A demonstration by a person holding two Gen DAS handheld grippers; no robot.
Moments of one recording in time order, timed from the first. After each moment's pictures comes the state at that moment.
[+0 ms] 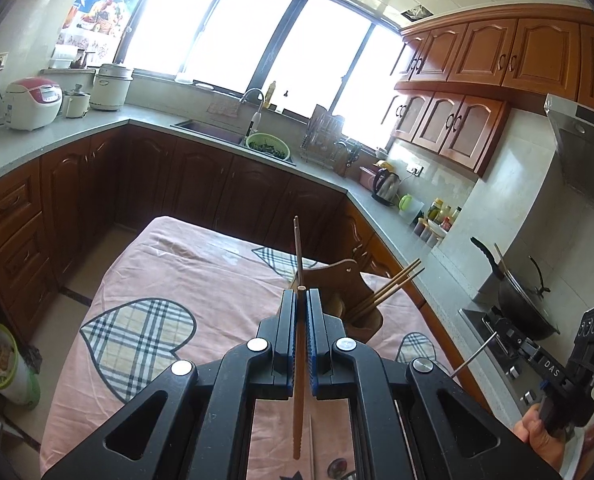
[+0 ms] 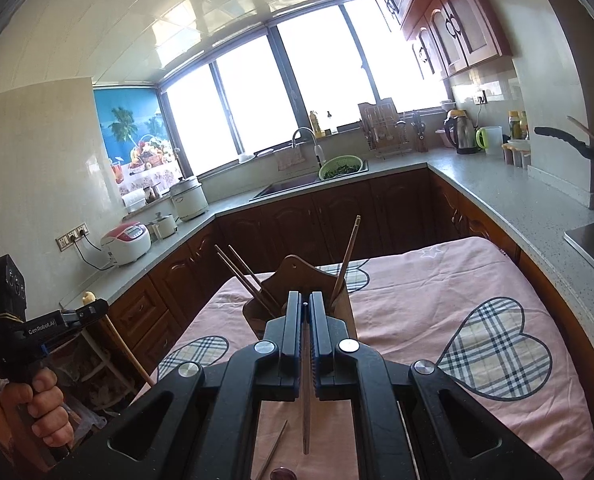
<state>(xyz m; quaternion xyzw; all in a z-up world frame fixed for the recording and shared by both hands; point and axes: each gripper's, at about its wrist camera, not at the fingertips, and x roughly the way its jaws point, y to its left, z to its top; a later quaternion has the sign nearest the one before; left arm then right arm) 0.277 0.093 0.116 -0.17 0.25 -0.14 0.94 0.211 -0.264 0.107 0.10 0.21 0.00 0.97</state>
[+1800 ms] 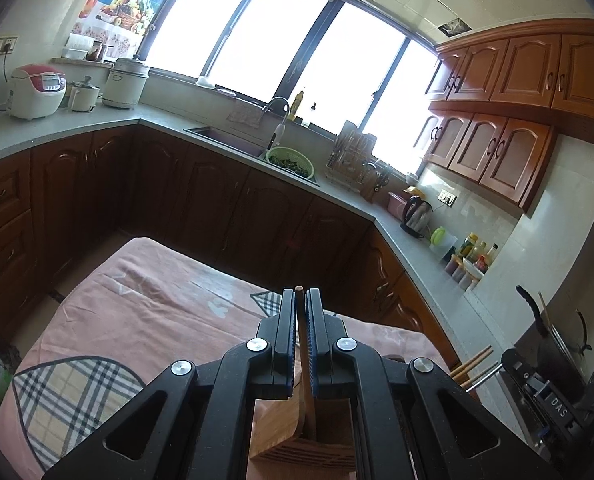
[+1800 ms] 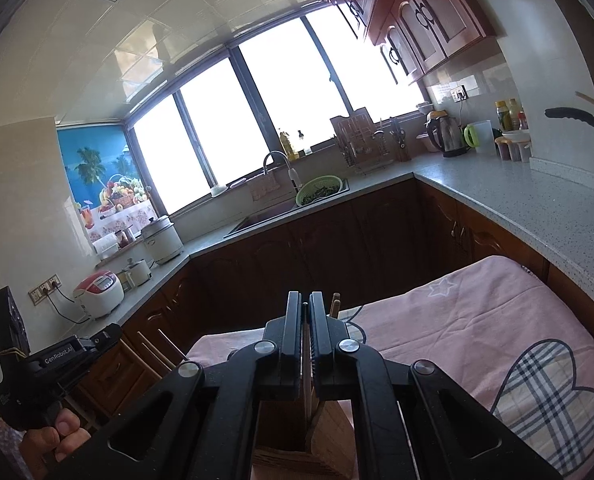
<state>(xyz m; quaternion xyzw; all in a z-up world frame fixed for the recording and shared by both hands) 0.472 0.033 0.022 -0.21 0.23 -0.10 0.95 0.345 -0.306 0.077 0.15 0.17 -0.04 0.97</state>
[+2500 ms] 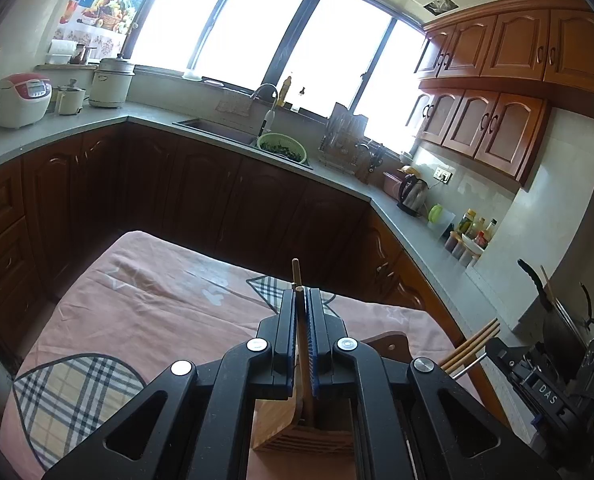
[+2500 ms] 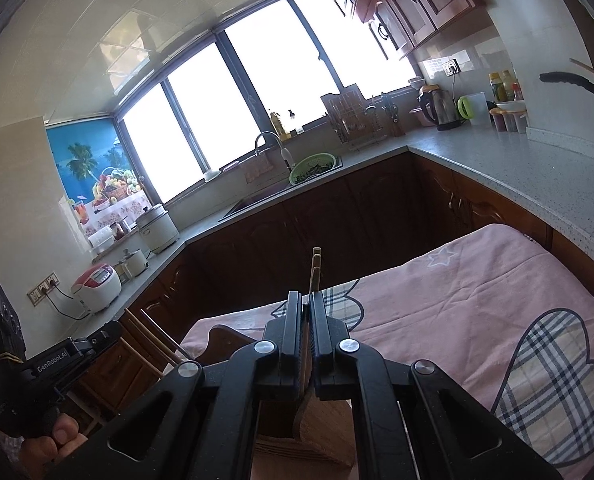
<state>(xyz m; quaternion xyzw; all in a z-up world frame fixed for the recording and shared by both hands) 0.472 0.021 0.023 -0.18 0.25 -0.11 0.95 0.353 -0.314 0.053 0.18 0.20 -0.04 0.96</state>
